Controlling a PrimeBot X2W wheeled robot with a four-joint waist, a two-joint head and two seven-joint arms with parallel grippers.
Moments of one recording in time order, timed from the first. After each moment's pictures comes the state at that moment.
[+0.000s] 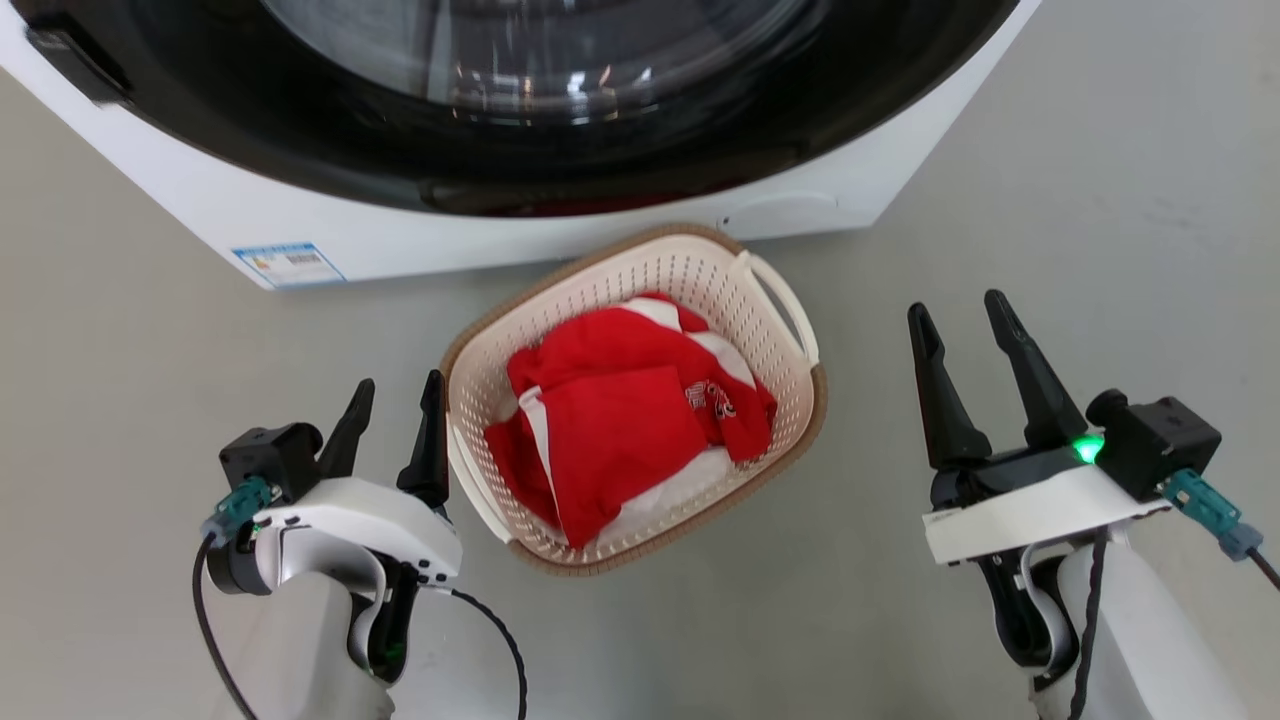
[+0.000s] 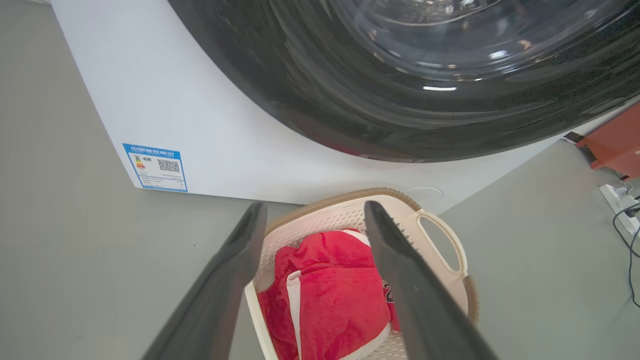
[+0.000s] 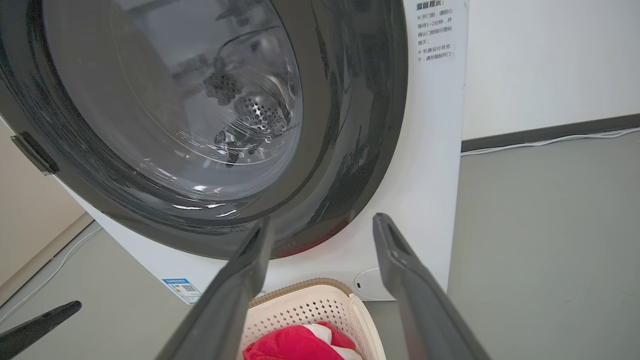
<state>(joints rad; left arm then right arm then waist) -0.38 0.04 -0.03 0.57 -0.35 -0.12 -0.26 -0.30 -0.12 0.13 0.23 0.32 0.12 -0.25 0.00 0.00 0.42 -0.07</state>
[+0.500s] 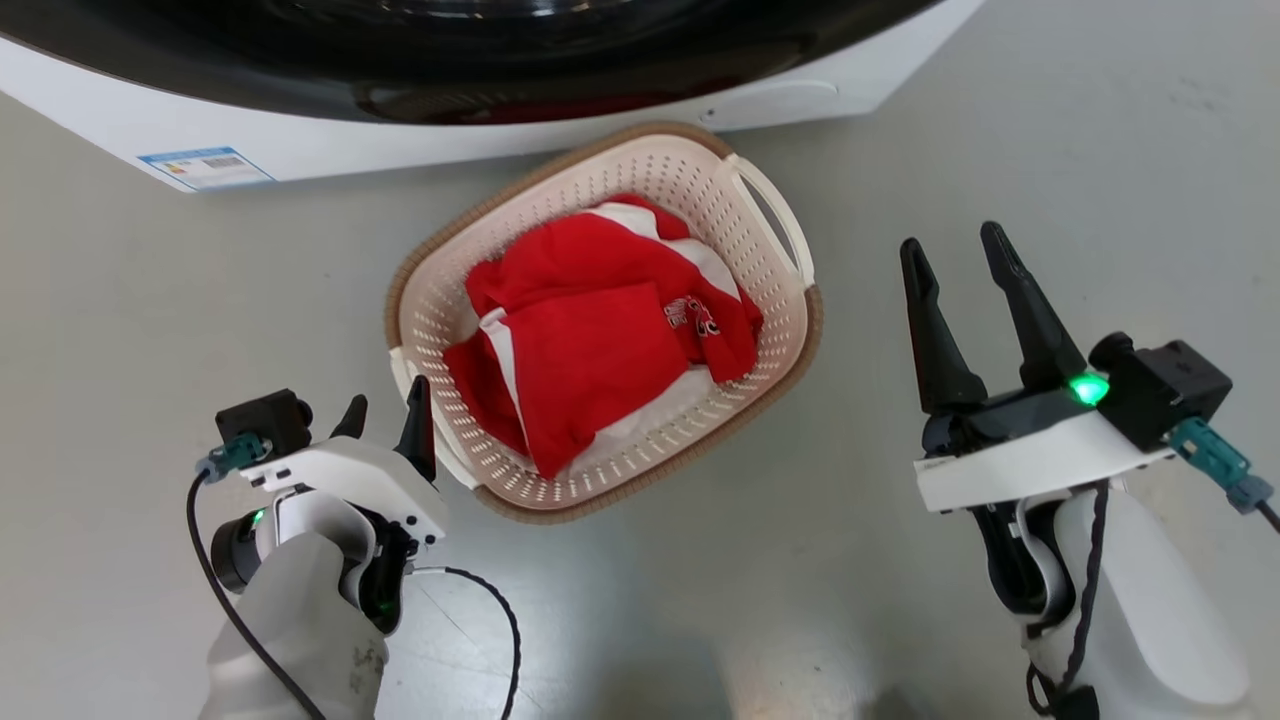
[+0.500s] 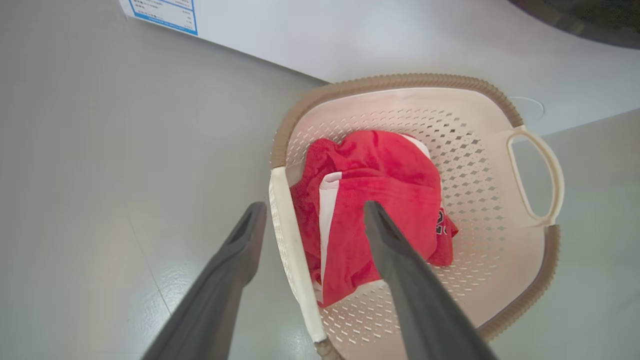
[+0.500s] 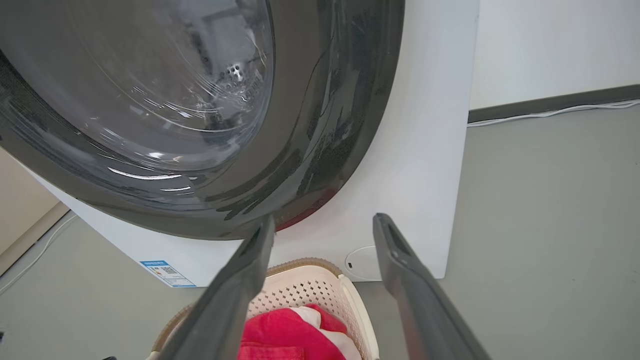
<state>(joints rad) -0.63 0.04 0.00 1.04 -0.45 -0.12 -0.26 -0.38 -0.12 0.15 0.21 0.32 0.12 -0.25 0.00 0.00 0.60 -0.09</state>
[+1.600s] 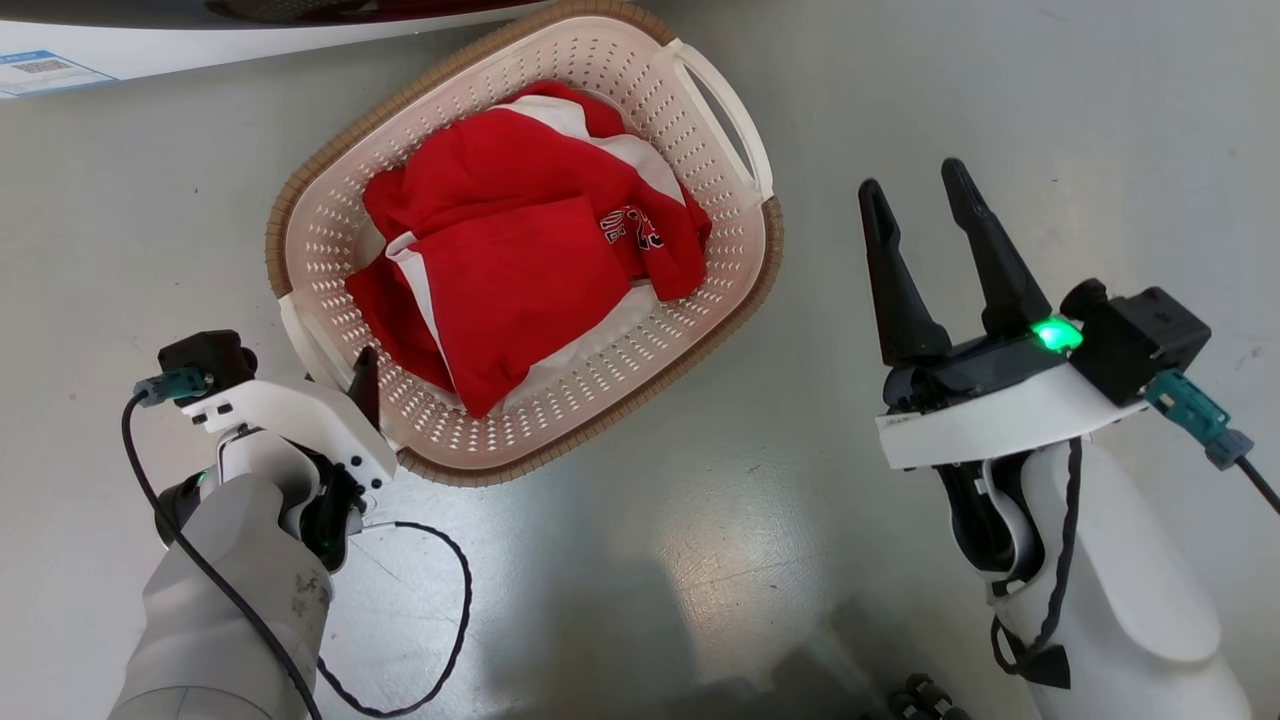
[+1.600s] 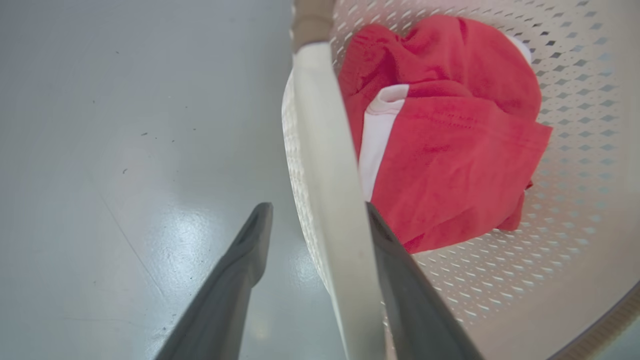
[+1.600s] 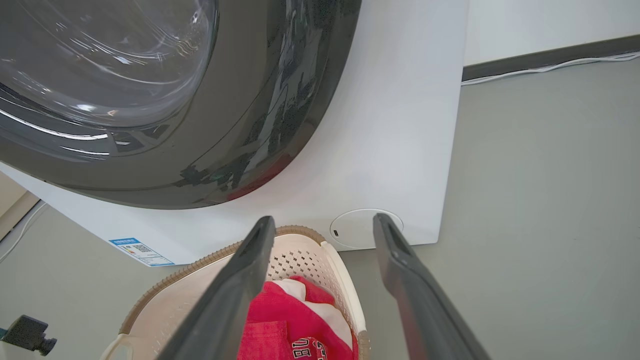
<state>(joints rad) -0.83 0.11 -0.04 1.29 -0.54 -0.12 -0.16 -0.47 -0.09 0.19 0.20 0.33 0.12 -0.25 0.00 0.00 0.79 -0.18</state>
